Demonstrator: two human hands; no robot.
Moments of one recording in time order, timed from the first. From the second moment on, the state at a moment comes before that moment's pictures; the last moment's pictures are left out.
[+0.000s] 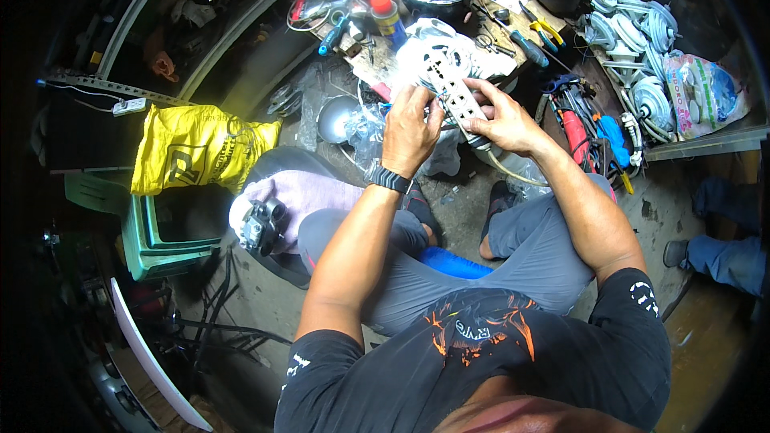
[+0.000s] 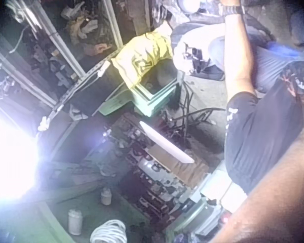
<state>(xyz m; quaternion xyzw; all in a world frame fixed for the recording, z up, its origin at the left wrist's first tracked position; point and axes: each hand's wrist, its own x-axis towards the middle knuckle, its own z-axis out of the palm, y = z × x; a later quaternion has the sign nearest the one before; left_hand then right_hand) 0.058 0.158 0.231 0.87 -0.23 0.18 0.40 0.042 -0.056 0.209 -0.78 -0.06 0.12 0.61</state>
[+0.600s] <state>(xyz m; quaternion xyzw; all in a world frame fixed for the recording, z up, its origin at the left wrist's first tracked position) 0.059 0.159 0.228 0.88 -0.18 0.16 0.41 0.035 -0.046 0.219 -0.86 -0.06 0.08 0.50</state>
